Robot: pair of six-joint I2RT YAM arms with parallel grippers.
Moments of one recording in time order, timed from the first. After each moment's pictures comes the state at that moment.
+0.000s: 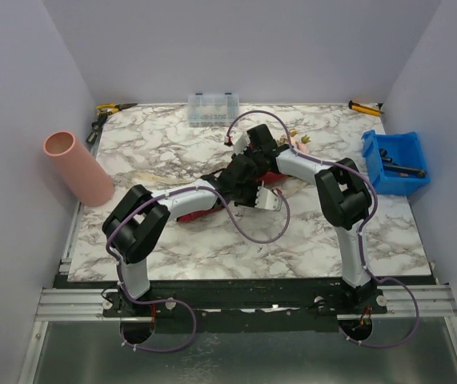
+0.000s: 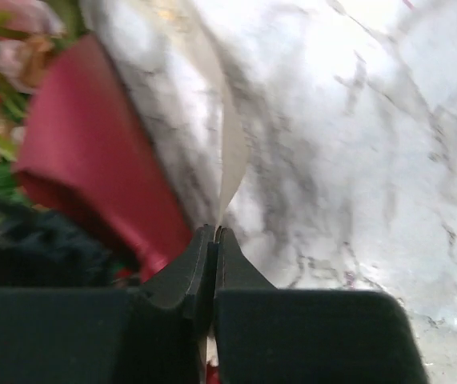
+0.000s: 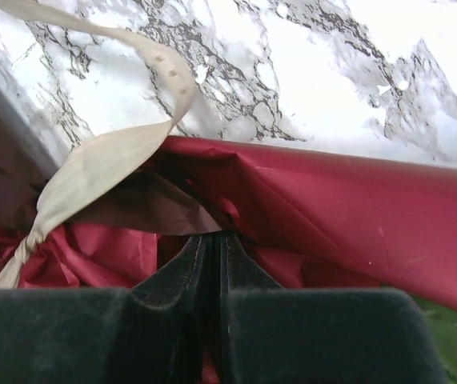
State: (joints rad) left arm -0.79 1.82 1.15 -0.16 0.32 1.07; right arm 0.54 2.19 1.55 -0.25 -0.30 -0.36
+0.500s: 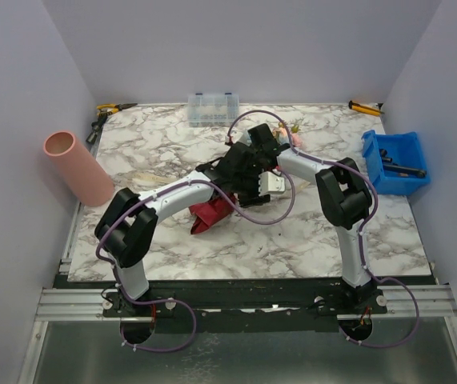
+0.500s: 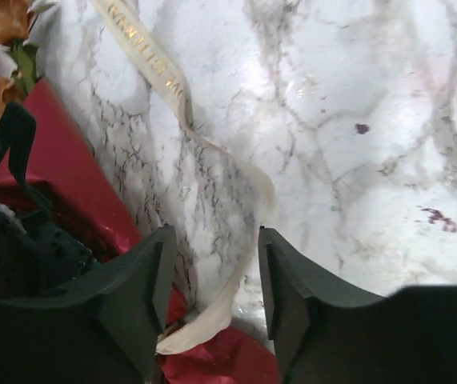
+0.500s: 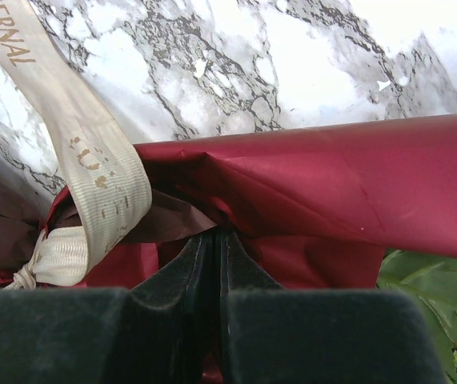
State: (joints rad) left arm -0.76 1.78 1.29 -0.30 0.49 0.74; right arm 0.54 2.19 1.55 -0.26 -0.31 -0.37
